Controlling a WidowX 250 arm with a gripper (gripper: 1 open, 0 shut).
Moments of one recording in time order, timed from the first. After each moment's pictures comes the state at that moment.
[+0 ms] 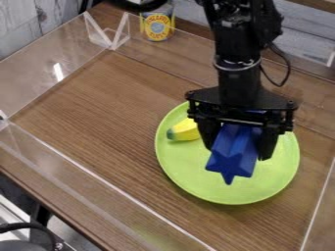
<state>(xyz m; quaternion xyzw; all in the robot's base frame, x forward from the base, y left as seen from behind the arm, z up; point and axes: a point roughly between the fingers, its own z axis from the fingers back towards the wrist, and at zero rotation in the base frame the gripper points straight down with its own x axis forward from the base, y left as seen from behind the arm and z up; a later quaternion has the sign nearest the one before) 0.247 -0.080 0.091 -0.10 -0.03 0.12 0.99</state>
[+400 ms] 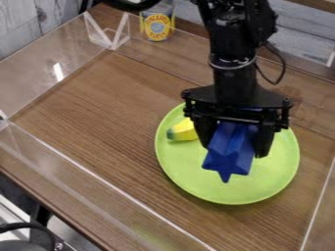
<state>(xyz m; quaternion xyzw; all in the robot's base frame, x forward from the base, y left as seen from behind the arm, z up) 0.246 -0.077 0.093 -0.10 -0.03 0.13 0.99</state>
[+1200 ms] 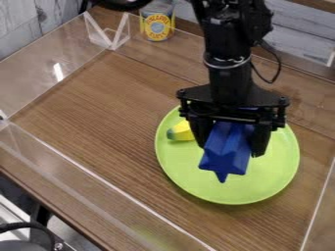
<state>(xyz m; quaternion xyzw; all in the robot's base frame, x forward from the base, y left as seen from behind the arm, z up) 0.243 -0.074 0.095 -0.10 -0.04 0.14 0.99</state>
